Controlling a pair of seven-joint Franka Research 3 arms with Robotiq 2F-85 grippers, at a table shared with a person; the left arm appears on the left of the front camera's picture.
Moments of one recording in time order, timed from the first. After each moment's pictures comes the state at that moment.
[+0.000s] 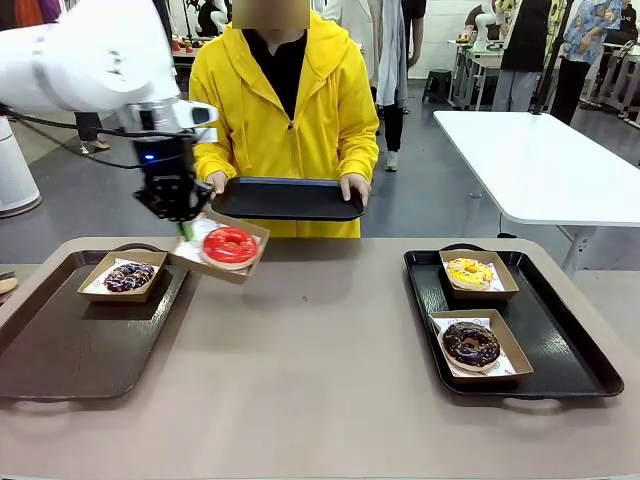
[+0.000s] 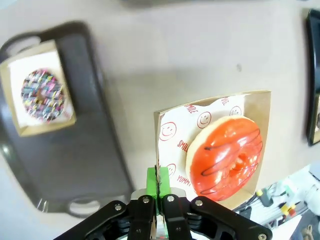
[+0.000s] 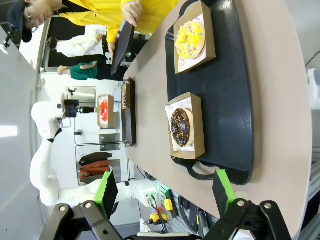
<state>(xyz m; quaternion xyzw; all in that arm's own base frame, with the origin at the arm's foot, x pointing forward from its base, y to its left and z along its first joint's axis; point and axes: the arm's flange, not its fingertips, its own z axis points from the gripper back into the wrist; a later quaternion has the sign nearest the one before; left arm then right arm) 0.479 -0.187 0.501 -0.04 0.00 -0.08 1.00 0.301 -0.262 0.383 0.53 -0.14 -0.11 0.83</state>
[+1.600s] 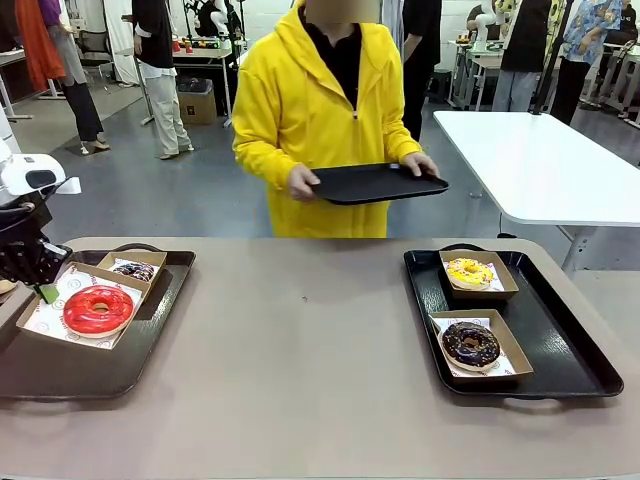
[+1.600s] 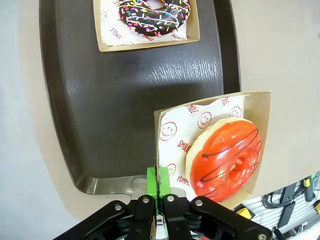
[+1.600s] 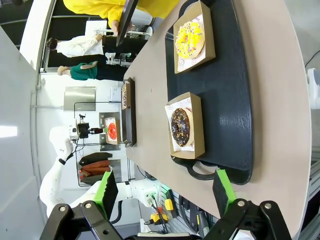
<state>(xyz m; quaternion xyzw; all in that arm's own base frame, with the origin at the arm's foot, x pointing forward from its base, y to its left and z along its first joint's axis) 0.381 -0.015 0.444 -0.01 -0.04 -0.04 1.00 0.301 -0.263 0.383 0.53 -0.14 -0.11 0.83</state>
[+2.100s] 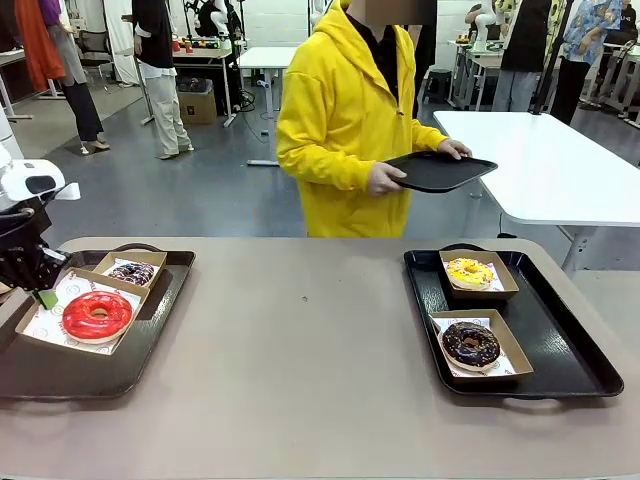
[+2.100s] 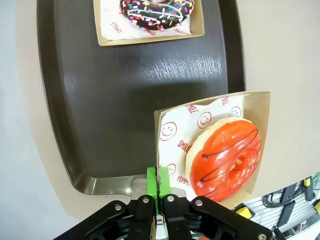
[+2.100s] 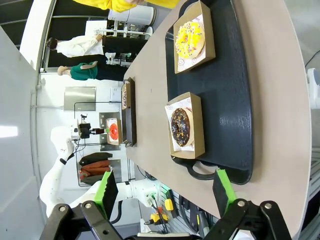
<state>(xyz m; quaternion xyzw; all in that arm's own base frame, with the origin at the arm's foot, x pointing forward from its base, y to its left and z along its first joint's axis) 0.381 -0.011 0.432 -0.02 -0.02 -0.04 1.00 0.301 -0.263 0.383 0.53 -0.14 -0.11 0.83</state>
